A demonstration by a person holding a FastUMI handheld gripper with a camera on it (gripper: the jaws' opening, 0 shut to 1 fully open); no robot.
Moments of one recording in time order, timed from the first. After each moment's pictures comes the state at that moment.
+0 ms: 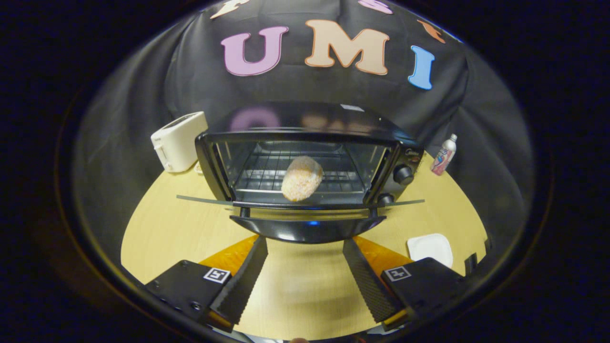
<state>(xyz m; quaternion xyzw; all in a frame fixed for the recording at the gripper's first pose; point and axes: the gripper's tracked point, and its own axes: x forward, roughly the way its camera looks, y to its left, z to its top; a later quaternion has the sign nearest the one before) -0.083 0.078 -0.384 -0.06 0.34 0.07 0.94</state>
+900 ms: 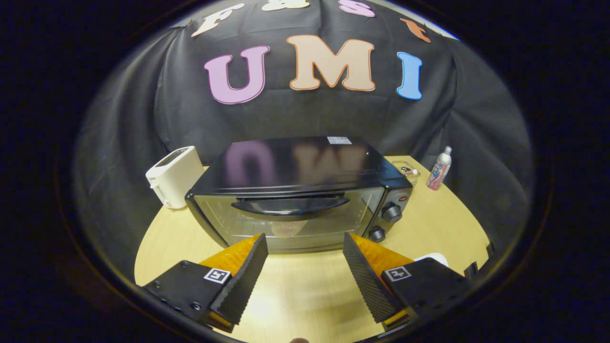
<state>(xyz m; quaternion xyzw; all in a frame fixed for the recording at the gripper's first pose) -0.040 0.066 -0.327 -0.02 0.29 0.06 0.96</state>
